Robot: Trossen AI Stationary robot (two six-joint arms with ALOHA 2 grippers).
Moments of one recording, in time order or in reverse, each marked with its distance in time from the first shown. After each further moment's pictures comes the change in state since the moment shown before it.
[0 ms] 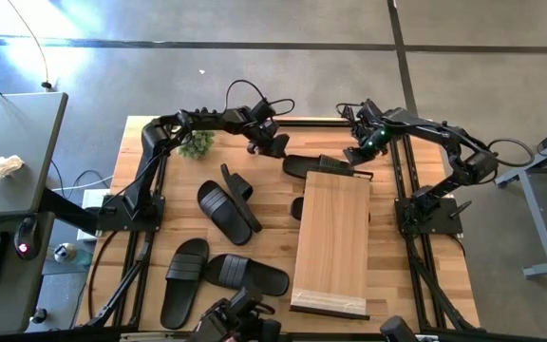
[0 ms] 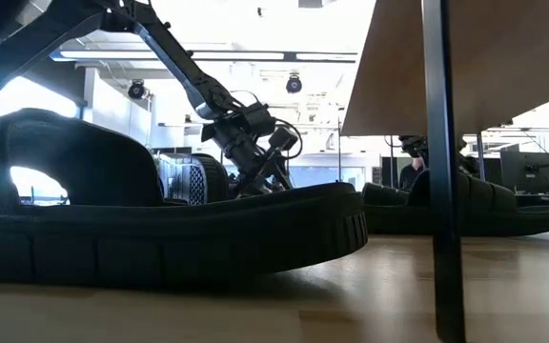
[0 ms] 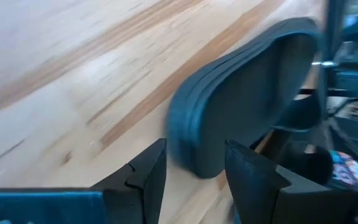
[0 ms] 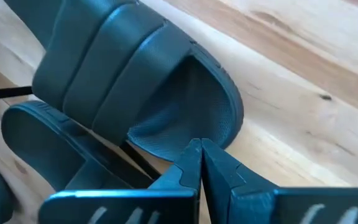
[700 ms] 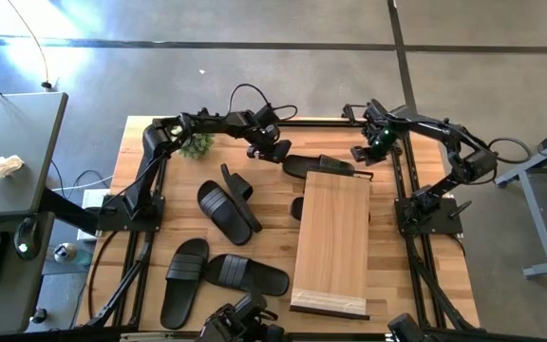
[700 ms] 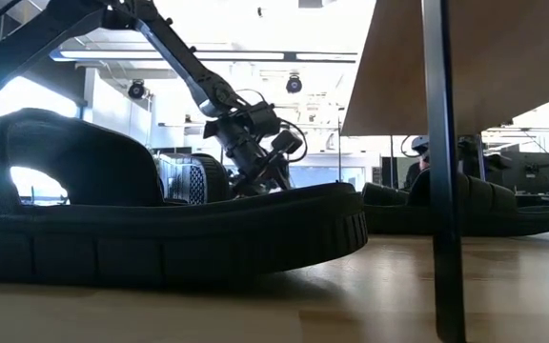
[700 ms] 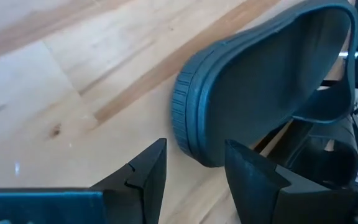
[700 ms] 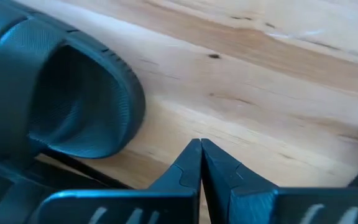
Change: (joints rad) left arm -0.040 -0.001 0.002 -0.032 -0.049 -0.019; right arm -0.077 0.018 0.000 -0.107 0.173 0.091
